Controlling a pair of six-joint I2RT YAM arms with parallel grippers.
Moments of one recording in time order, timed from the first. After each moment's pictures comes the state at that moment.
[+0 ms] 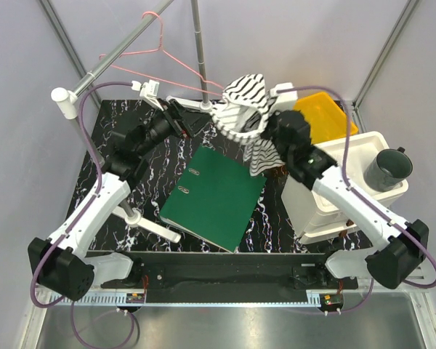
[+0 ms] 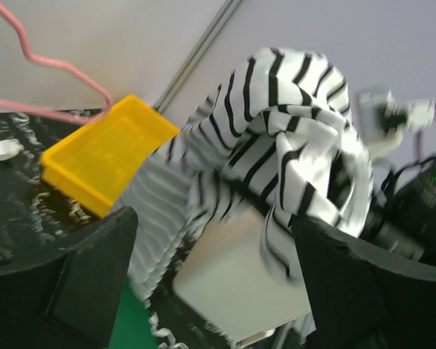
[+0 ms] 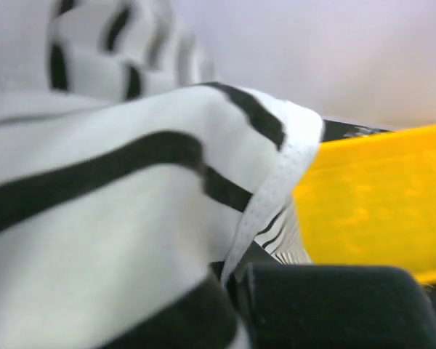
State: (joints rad) left arm -0.38 1.21 1.11 0.26 0.46 -0.75; right arm 0.69 1.31 1.21 -0.02 0.40 0.10
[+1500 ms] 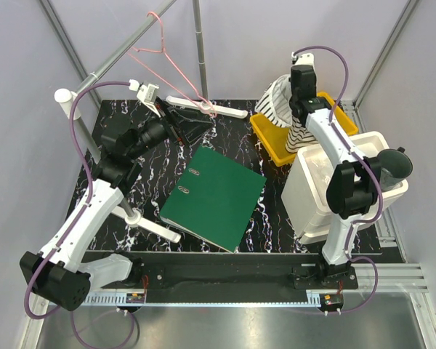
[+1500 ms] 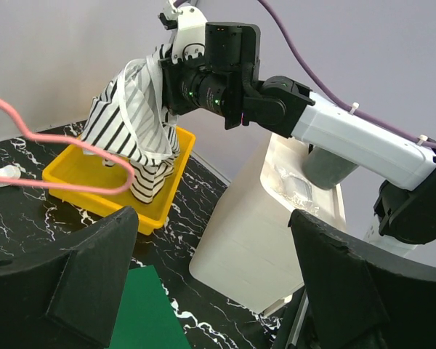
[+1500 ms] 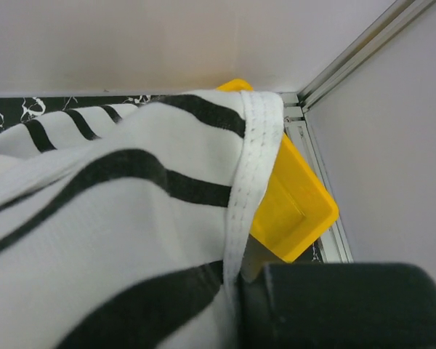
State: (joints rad) left arm -0.38 1.13 1.14 0.16 0.57 -0.57; right arm 0.24 1.94 1.82 -0.29 0.56 -0.12
